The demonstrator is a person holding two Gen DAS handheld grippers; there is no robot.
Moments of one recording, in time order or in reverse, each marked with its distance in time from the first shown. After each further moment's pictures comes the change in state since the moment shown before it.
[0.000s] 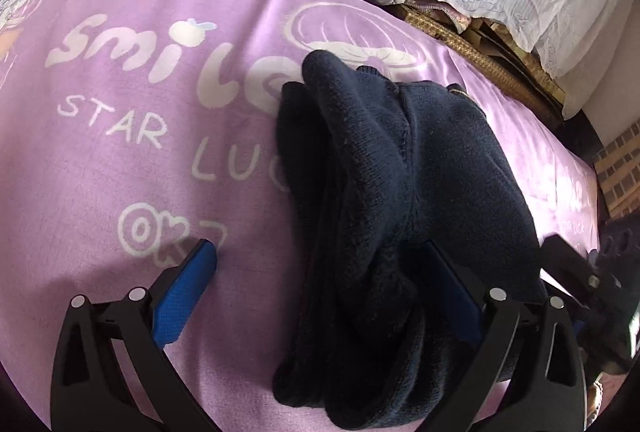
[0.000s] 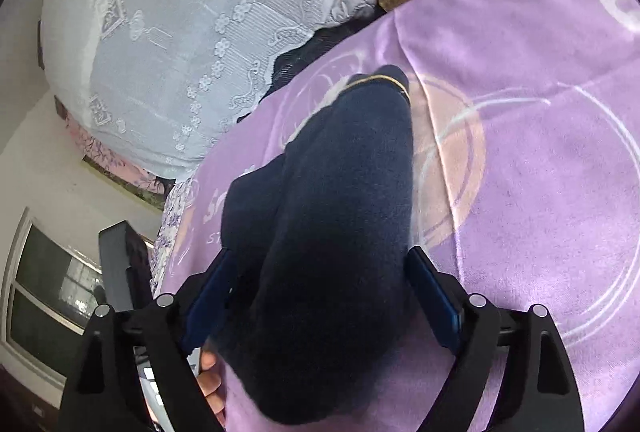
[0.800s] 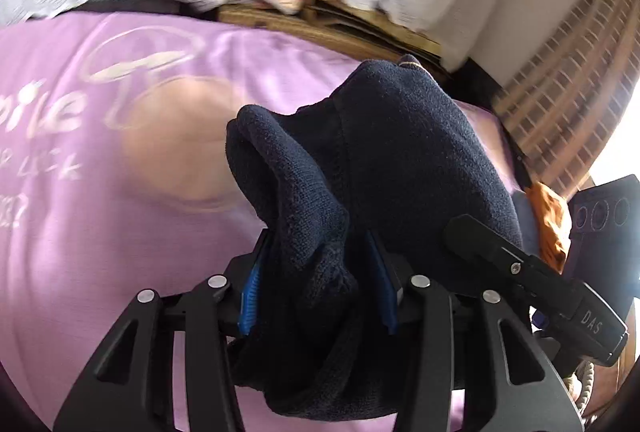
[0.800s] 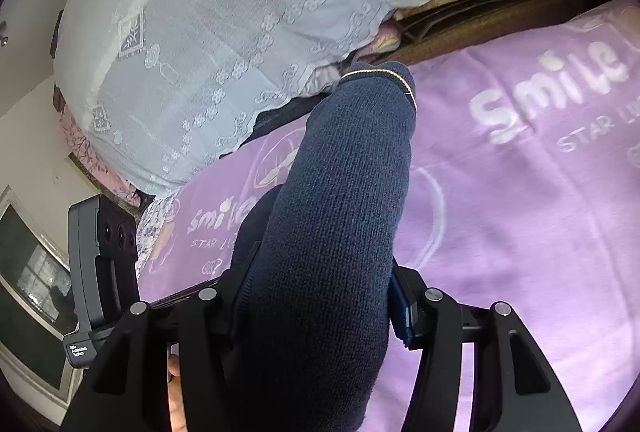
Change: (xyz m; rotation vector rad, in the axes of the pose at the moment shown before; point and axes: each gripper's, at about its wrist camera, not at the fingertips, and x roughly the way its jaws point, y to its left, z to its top) left arm -0.045 -0.179 -0.074 0.221 -0.035 -0.255; right arm -0.199 -0.016 -0.018 -0.157 -0.243 -0.166
